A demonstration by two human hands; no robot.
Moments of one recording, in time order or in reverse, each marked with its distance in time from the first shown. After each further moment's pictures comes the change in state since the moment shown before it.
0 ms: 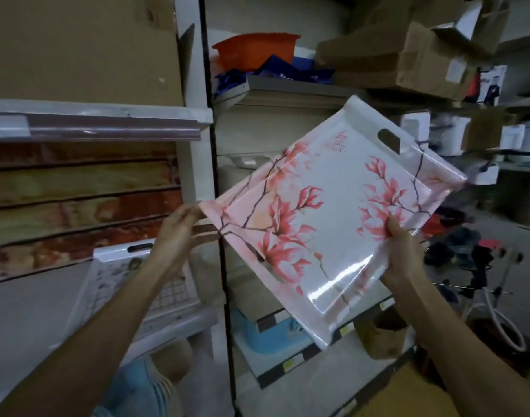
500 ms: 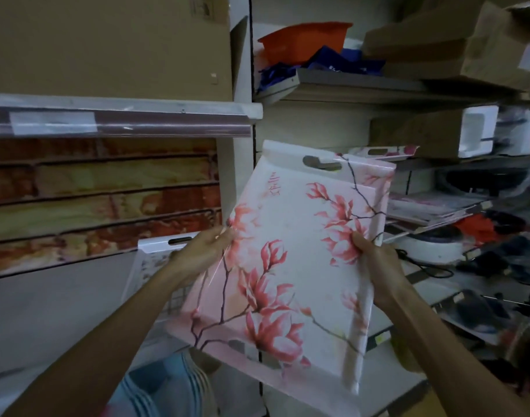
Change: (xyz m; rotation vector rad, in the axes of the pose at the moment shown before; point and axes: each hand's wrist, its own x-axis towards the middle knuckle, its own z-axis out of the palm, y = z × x) left_hand -0.005 -0.014 -0.063 0.476 -0.209 -0.069; right_hand -0.012 0.078 0.072 -0.383 -0.146 0.038
